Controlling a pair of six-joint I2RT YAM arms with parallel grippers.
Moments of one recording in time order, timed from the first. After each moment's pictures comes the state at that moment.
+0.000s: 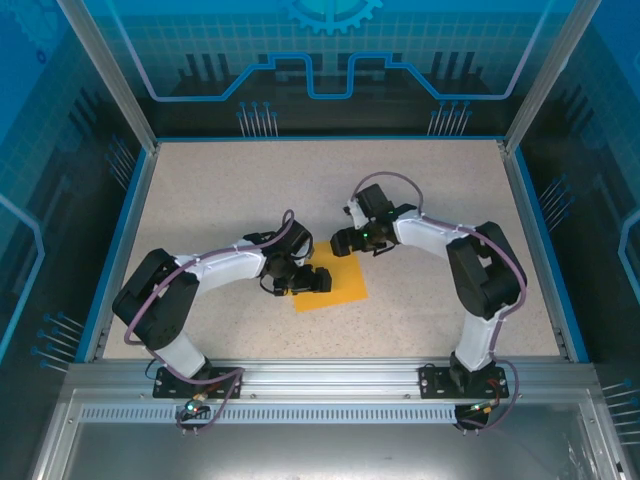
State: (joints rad) left arm -0.62 1.64 0.93 -0.54 0.33 -0.65; right arm 0.52 1.86 1.18 -0.45 -0.23 0.25
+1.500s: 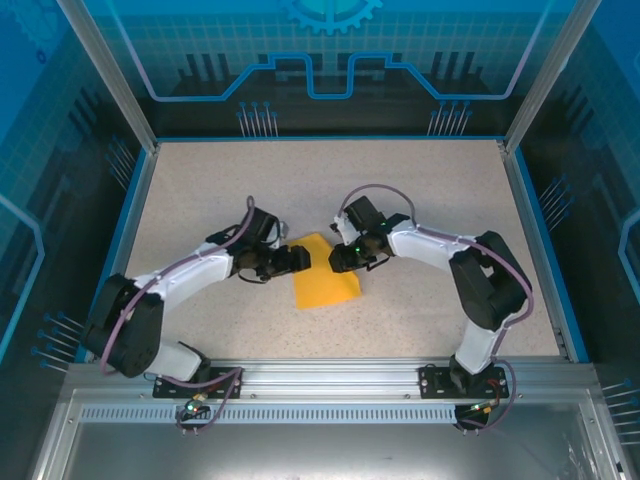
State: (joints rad) left arm -0.42 1.41 0.83 -0.43 0.40 -0.66; right arm 0.60 1.75 1.10 -0.48 -0.39 0.27
